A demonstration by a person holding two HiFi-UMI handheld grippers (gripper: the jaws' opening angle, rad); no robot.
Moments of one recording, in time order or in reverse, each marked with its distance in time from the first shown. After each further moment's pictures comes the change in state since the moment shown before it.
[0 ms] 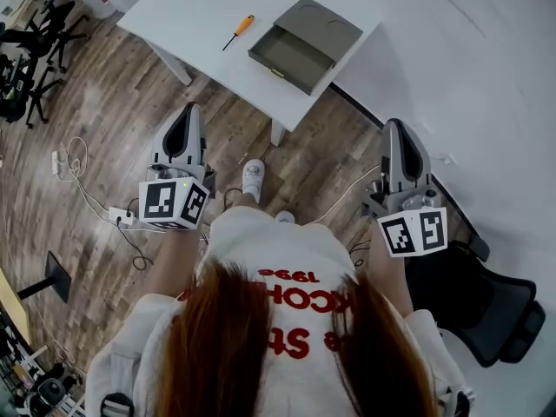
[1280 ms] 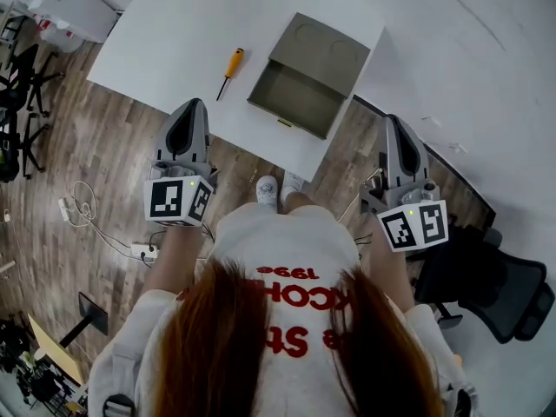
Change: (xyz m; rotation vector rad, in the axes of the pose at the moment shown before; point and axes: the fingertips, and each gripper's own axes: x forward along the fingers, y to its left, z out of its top) left arm 0.183 0.064 -0.015 0.055 0.091 -0.180; right arm 0.144 -0.047 -0.036 0.055 0.062 -0.155
